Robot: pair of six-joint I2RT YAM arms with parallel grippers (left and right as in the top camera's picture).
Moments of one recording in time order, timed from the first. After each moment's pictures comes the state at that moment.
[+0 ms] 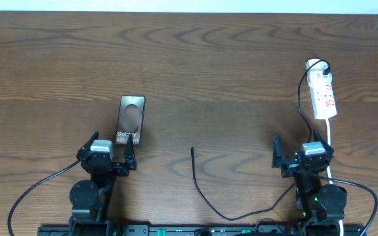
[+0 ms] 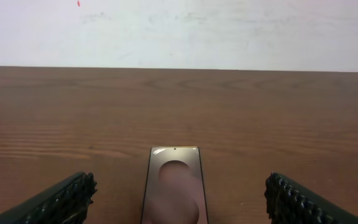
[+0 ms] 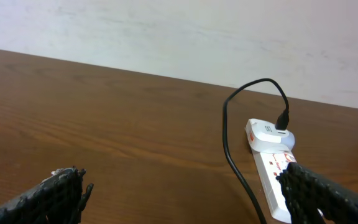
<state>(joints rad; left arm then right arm) -0.04 0.06 0.02 -0.11 0.07 -0.05 0.03 0.03 0.01 -0.06 -0.10 -0.12</state>
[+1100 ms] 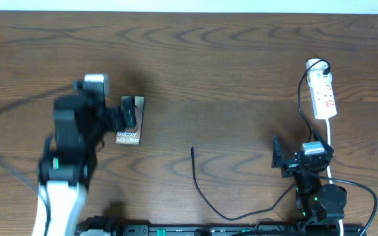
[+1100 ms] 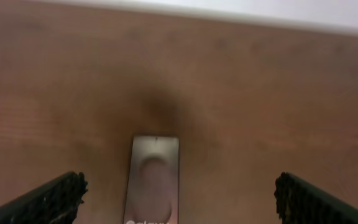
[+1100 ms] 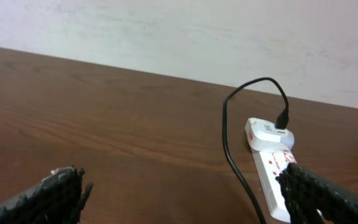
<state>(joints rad) -0.04 0.92 0.81 -0.46 0.13 -0.12 0.03 0.03 0.01 -0.06 -0.09 -0.12</state>
